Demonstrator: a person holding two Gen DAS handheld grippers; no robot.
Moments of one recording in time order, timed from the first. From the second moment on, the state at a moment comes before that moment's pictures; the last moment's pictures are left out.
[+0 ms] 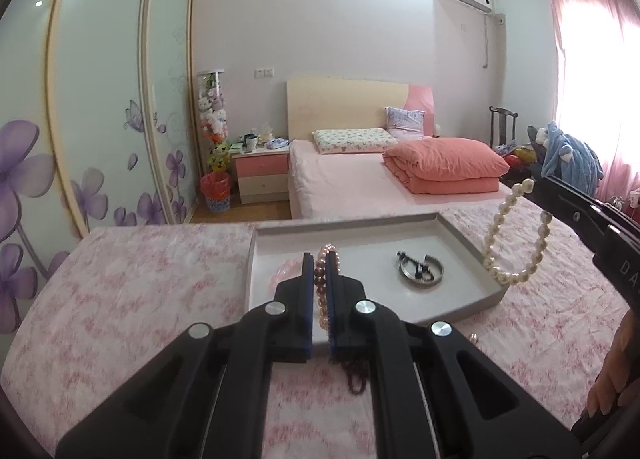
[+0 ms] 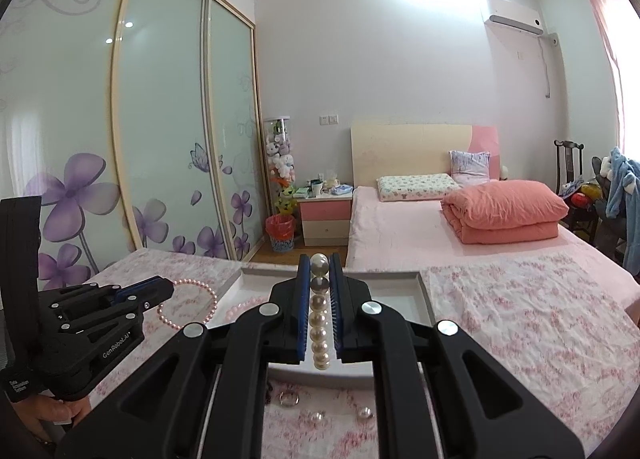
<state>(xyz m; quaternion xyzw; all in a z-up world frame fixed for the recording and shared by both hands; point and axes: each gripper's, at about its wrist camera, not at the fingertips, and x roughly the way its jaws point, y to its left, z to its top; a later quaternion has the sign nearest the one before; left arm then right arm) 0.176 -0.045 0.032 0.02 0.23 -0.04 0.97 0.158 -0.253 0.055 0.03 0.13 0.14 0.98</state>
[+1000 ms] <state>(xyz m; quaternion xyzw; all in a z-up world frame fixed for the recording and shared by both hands) 0.299 -0.043 -0.020 -0.01 0.31 -0.05 0.95 0.289 -0.240 -0.004 0.08 0.27 0.15 0.95</state>
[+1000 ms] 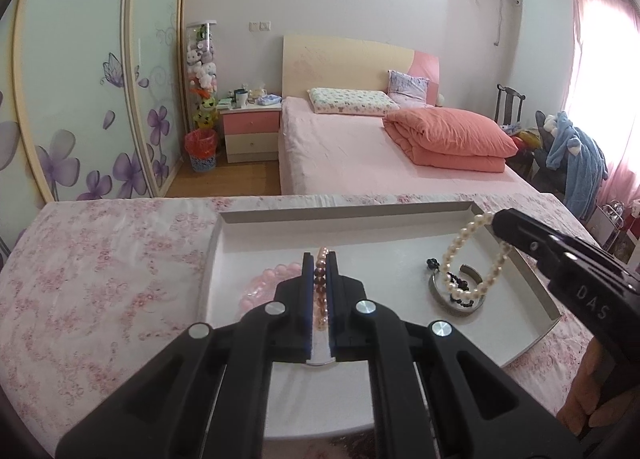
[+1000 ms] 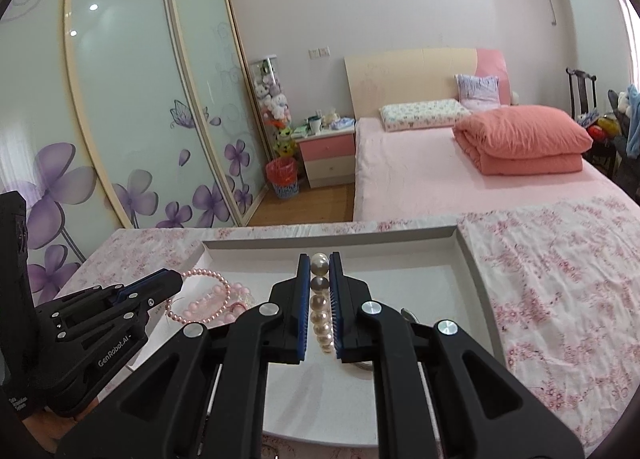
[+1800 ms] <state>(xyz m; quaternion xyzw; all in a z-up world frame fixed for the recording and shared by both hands) 0.274 -0.028 -0.010 -0.03 0.30 -0.04 0.95 0.267 -0.268 0.000 0.09 0.27 0.11 0.95</state>
